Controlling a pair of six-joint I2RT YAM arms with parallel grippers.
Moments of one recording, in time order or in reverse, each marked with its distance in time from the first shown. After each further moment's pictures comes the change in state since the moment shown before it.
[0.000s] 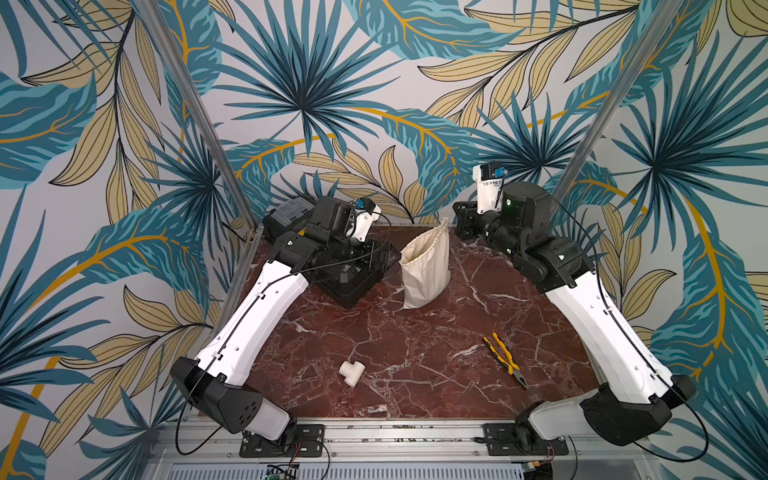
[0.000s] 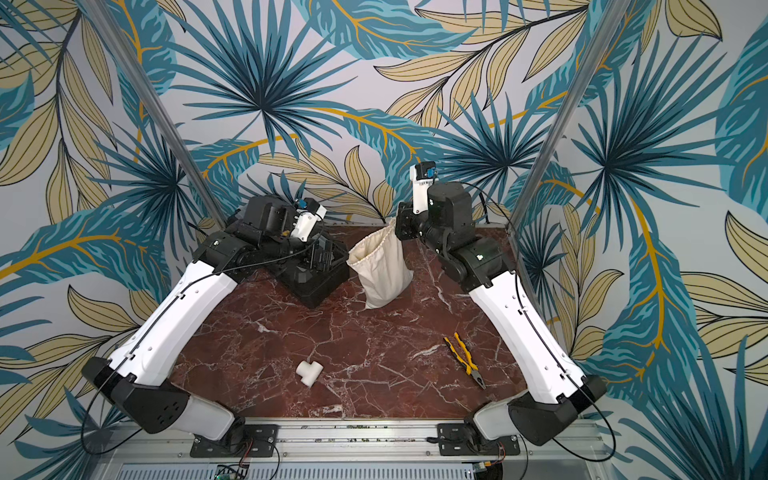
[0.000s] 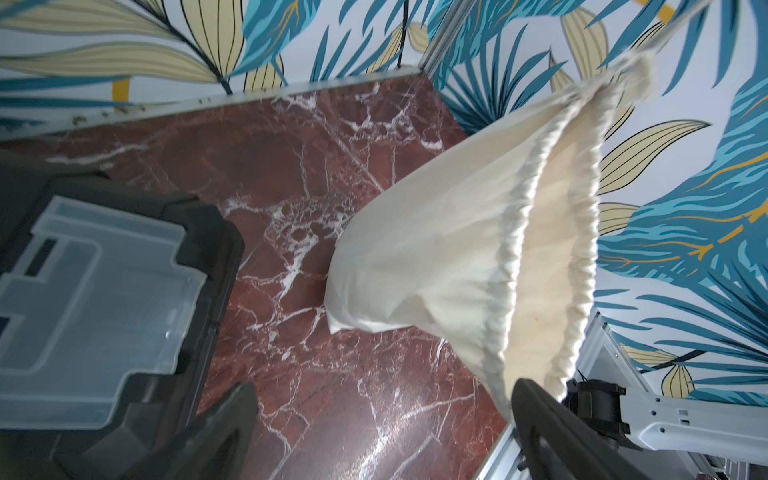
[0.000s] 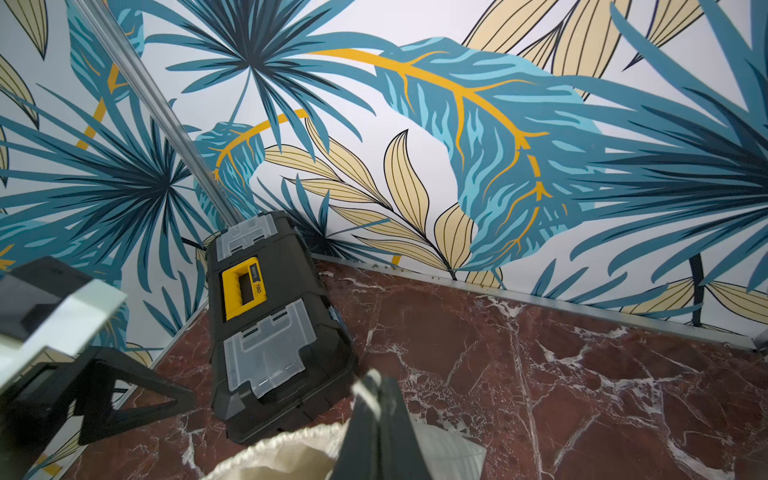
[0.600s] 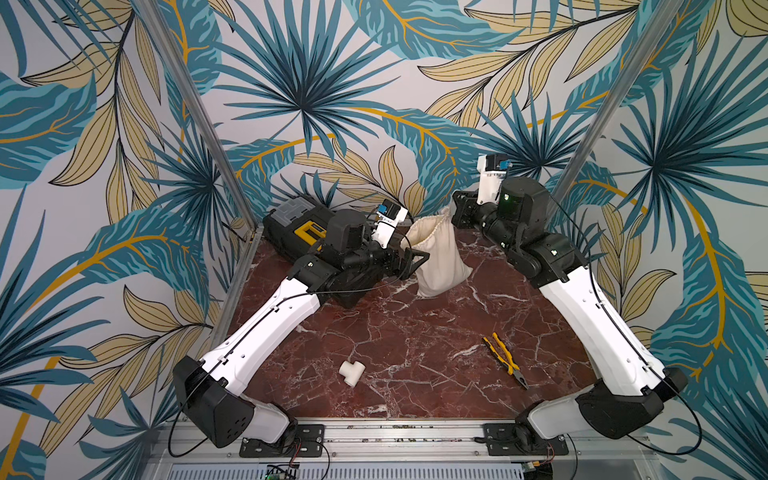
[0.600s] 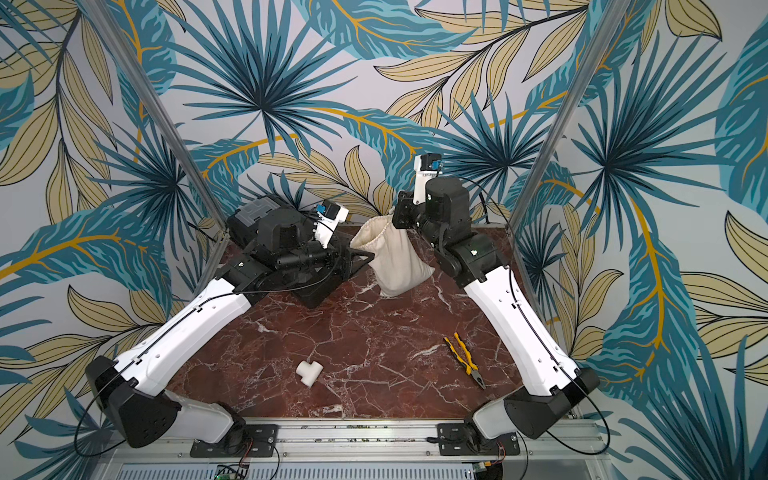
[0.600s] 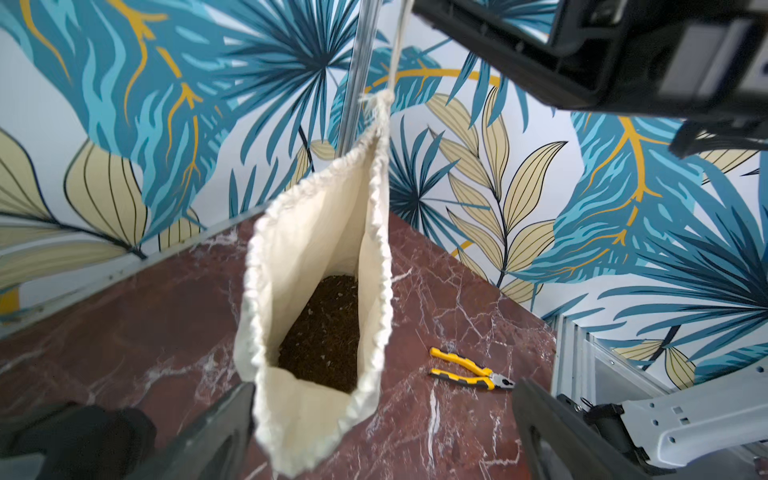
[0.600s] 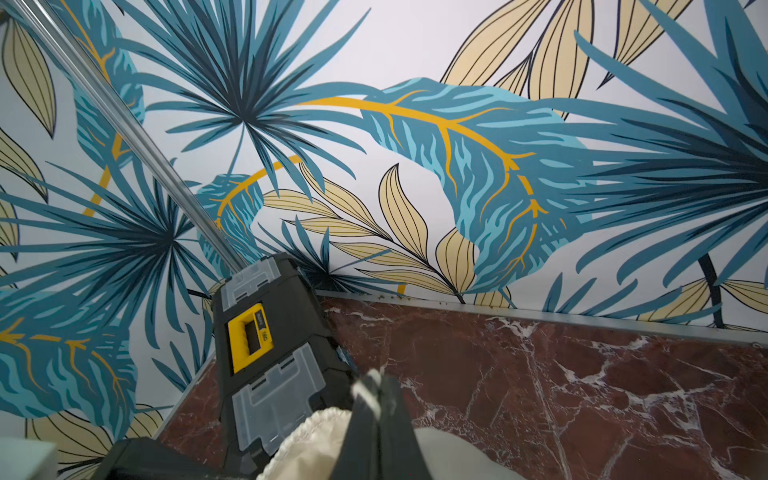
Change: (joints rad) left arm -0.116 -0.066 -0.265 0.574 0.067 0.084; right arm 0.000 0.046 0.059 0.055 0.020 0.113
